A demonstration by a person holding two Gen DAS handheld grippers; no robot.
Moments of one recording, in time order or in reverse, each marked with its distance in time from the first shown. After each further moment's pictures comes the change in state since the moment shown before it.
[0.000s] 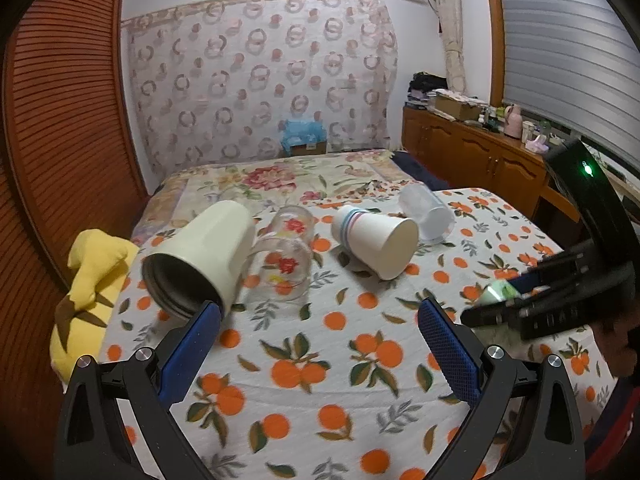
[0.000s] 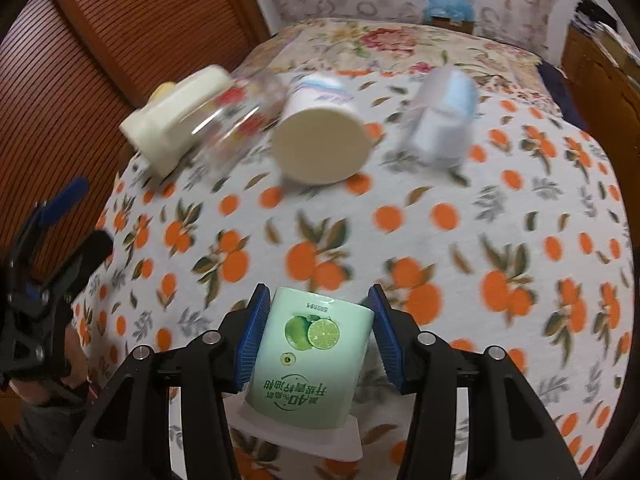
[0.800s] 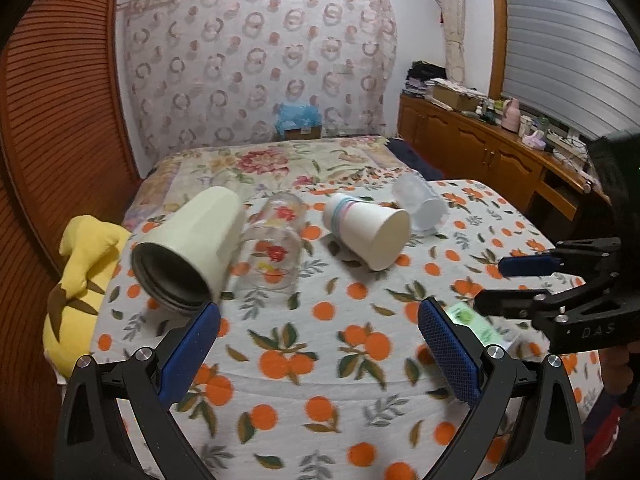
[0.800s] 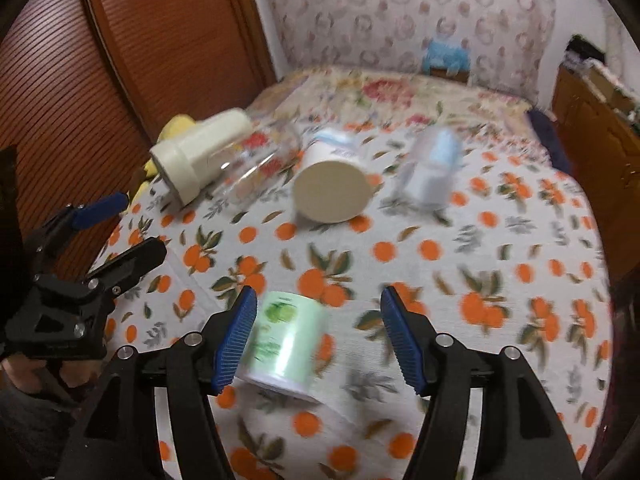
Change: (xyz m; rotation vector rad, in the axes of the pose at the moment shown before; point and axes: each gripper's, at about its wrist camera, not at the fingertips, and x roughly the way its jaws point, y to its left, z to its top) left arm 0.003 -0.009 0.009 -0.020 0.068 -0.047; right arm -0.049 0.000 -0.020 -0.048 -0.215 -0.056
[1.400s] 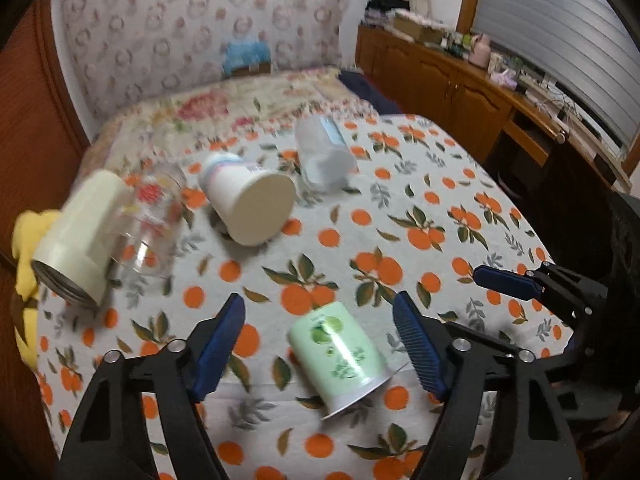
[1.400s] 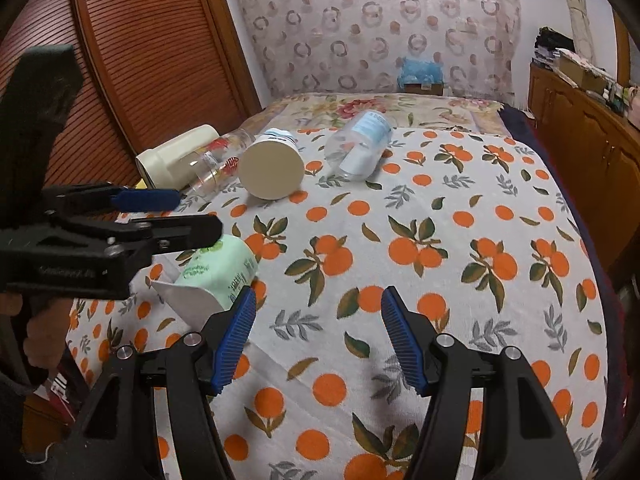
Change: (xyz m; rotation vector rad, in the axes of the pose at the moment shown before) left arm 0.050 -0.089 0.027 0.051 0.303 -0.125; right arm -0.019 -0.052 -0.064 0.074 -0.108 0.007
